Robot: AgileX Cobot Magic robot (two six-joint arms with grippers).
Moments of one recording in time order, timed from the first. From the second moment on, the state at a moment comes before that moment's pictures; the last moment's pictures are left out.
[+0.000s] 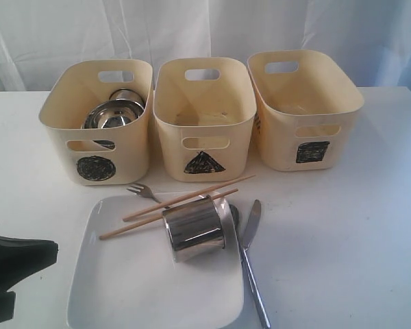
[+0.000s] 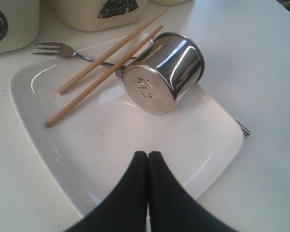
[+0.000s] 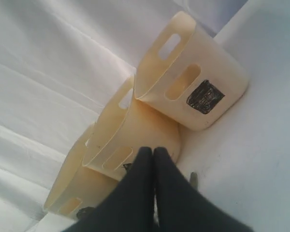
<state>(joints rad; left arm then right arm) -0.21 0.78 -0.25 -1.32 0.58 1.28 0.08 0.01 -0.02 0.55 0.20 0.33</state>
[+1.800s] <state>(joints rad) -0.21 0.77 -0.25 -1.32 0.60 1.28 0.18 1.88 -1.02 1.25 1.00 -1.22</state>
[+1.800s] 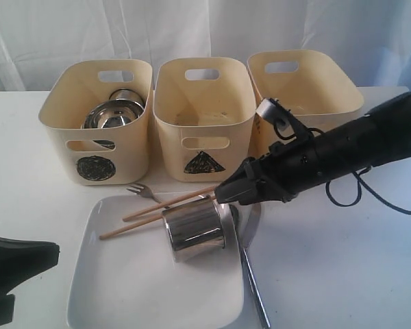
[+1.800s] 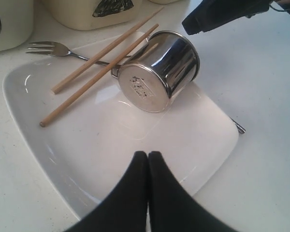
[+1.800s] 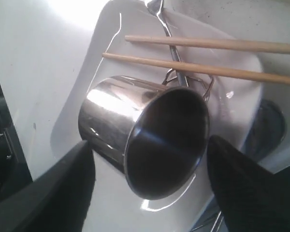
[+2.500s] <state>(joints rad) -0.21 0.77 -0.25 -1.32 0.59 1.28 0.27 2.01 -1.02 1.43 1.11 -1.31</state>
